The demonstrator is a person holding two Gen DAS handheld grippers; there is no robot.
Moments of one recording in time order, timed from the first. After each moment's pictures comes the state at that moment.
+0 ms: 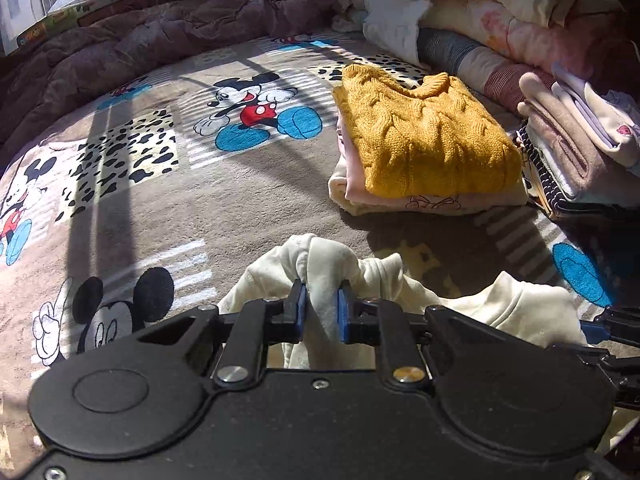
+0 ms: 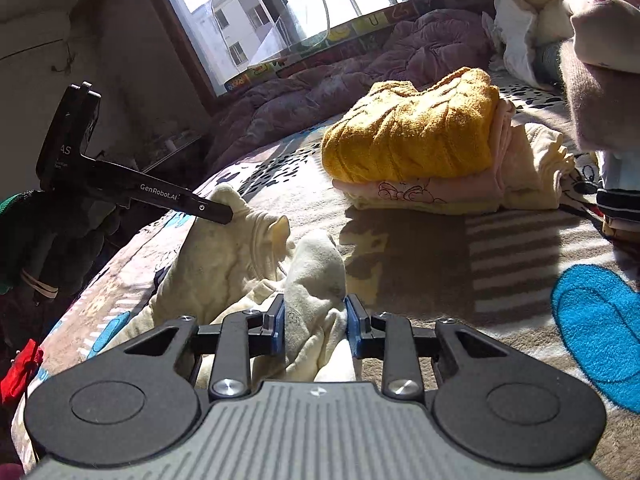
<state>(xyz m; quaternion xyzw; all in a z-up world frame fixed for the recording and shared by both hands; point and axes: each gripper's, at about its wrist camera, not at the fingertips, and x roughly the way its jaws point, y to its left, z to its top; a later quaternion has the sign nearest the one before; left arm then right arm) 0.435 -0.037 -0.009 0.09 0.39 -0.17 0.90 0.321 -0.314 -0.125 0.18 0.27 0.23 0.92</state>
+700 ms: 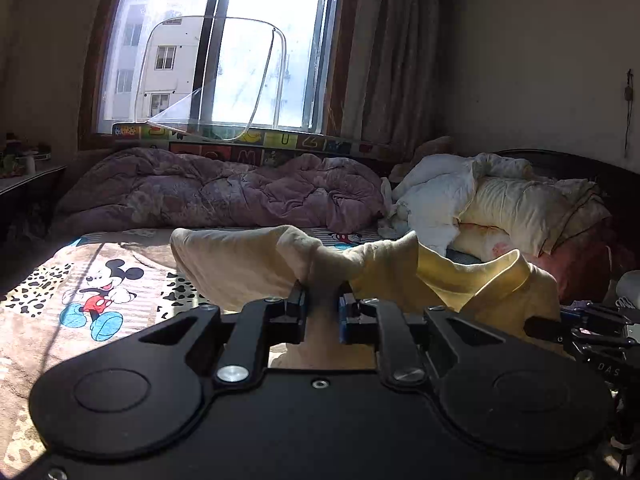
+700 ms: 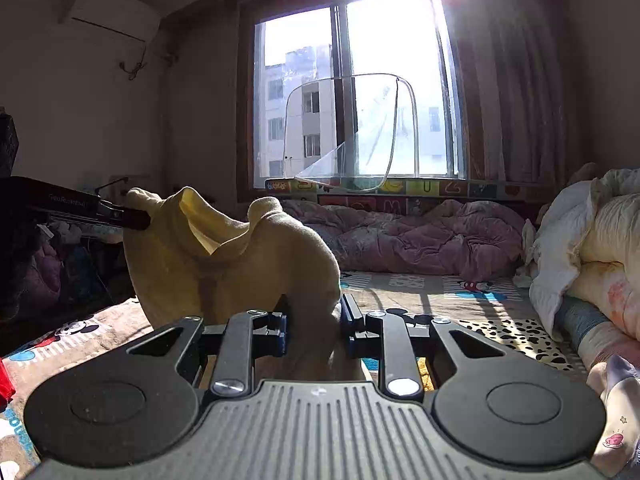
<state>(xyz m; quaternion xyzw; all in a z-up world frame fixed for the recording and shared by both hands) 0.310 0.102 0.123 -0.03 0.16 -0.13 0.98 0.317 -0.227 0.081 -0.01 0.09 0.21 0.97</state>
